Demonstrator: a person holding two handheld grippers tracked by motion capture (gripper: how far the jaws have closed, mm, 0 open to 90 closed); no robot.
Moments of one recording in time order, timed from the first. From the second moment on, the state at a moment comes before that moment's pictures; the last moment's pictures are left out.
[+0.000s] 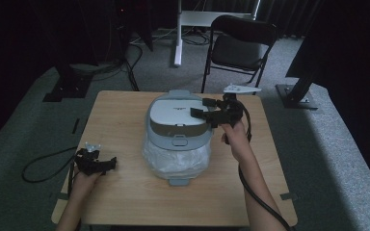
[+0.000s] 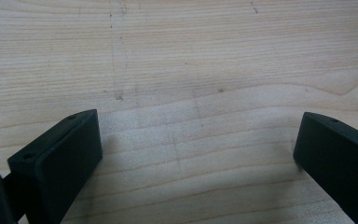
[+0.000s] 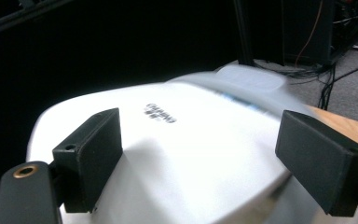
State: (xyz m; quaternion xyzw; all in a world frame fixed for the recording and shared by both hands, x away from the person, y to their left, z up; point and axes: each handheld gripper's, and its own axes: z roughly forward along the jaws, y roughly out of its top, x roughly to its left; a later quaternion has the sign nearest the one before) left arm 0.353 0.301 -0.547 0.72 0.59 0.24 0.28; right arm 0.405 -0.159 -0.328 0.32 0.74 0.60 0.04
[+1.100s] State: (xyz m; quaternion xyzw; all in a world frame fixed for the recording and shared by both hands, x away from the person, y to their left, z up) left arm 0.353 0.301 -0.547 0.72 0.59 0.24 0.28; right arm 0.347 -0.119 -0.335 0.28 0.78 0.53 0.19
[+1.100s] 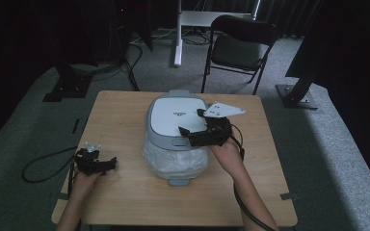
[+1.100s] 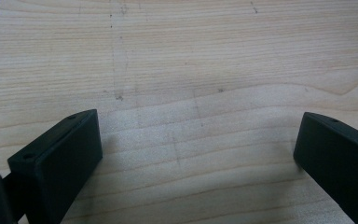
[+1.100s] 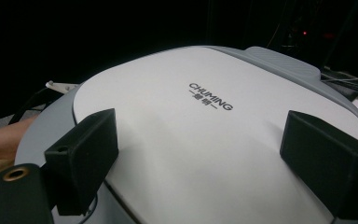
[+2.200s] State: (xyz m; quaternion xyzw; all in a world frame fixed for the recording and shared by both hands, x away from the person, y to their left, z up) left arm 0.353 0.301 -0.547 0.72 0.59 0.24 0.28; right arm 0.335 -0.166 -0.346 0.34 0.72 0.54 0.28
